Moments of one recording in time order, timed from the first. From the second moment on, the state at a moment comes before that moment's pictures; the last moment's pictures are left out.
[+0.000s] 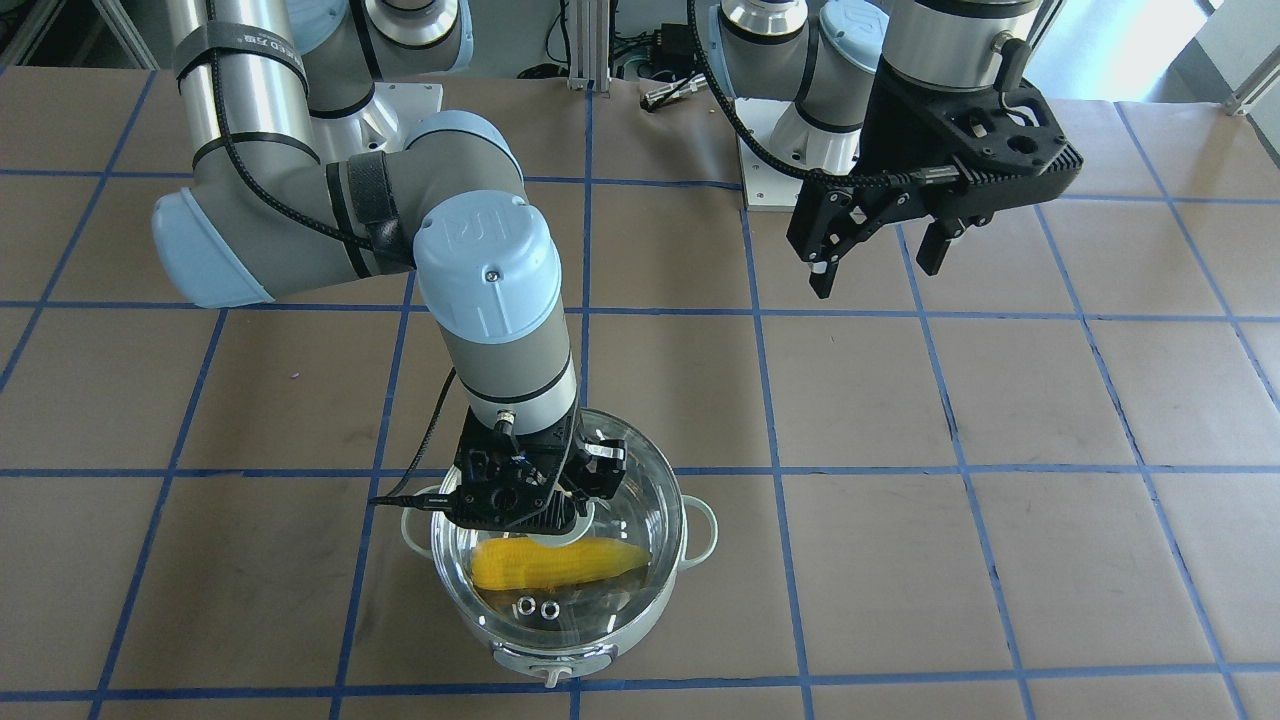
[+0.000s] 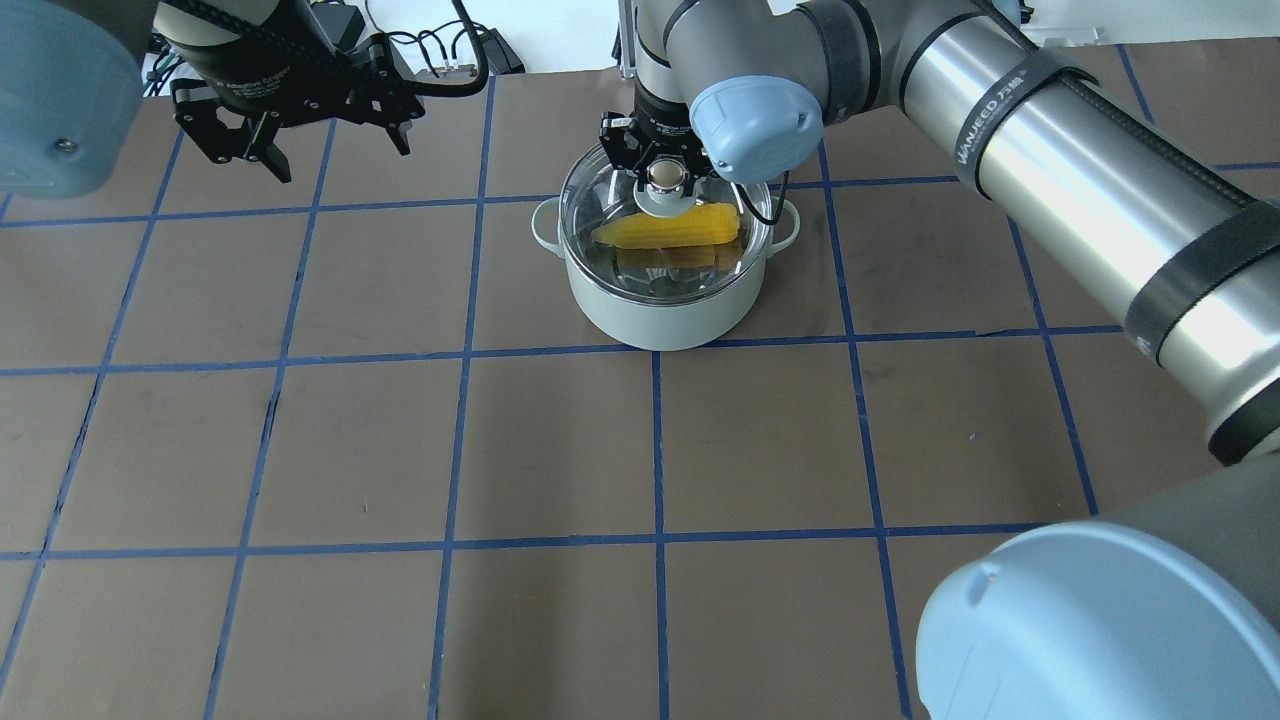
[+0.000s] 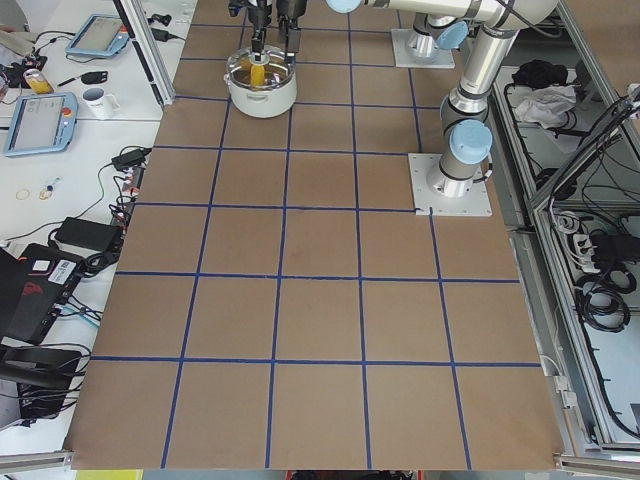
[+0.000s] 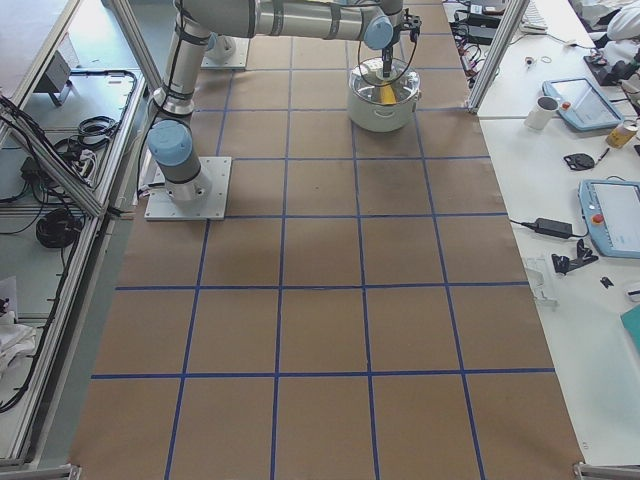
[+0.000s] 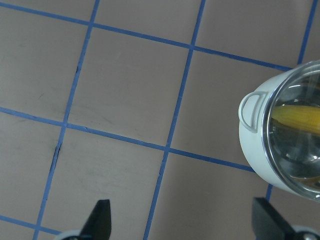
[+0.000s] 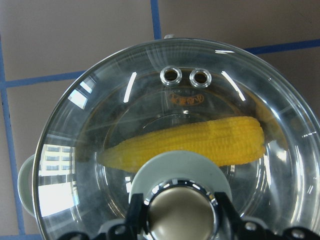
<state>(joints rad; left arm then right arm) -1.64 -1.60 -1.48 -1.45 1.64 -0.30 1.87 -1.06 1.30 -1.97 -1.53 0.40</state>
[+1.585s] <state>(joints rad) -1.64 -1.57 -1.48 -1.43 1.58 -0.15 1.86 -1.11 1.32 -1.97 -1.53 0.37</state>
